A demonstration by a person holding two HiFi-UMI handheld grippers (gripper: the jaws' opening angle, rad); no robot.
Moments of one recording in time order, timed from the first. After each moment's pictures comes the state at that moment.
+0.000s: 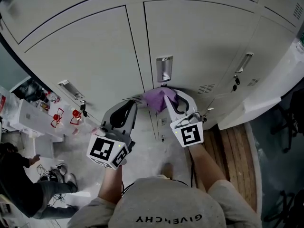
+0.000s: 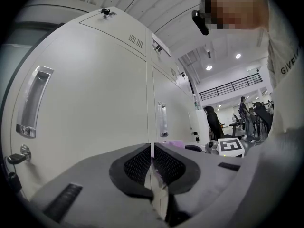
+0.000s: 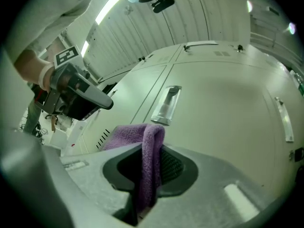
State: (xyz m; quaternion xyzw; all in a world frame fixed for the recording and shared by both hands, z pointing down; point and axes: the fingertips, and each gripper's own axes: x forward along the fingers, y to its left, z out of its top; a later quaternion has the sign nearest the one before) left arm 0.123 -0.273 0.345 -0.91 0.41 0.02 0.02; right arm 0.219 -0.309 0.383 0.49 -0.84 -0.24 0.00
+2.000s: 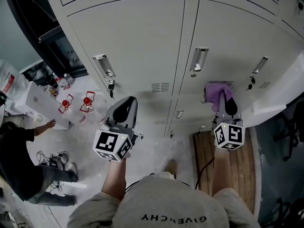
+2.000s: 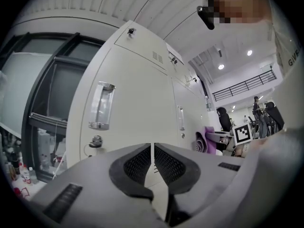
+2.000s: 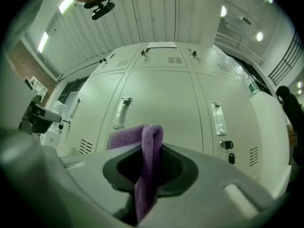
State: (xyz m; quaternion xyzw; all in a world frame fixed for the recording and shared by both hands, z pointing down) left arm 0.011 -0.244 0.369 -0.88 0.48 0.04 0.00; right arm 0.326 -0.260 0.368 0.66 -0.74 -0.11 -0.04
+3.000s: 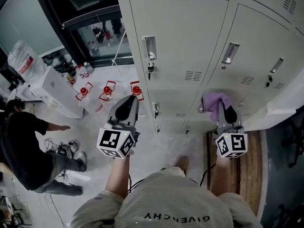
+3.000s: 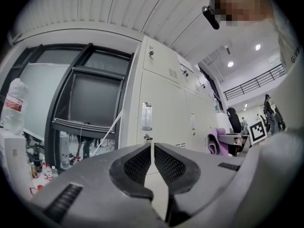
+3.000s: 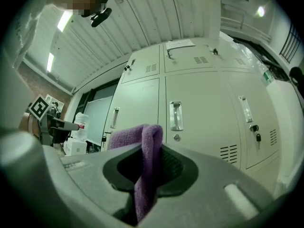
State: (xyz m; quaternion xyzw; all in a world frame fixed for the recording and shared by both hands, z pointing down) left arm -0.121 -0.173 0.375 -0.84 0.54 0.05 0.00; right arm 0.182 -0.183 0.381 0.58 -0.81 -0.07 -0.05
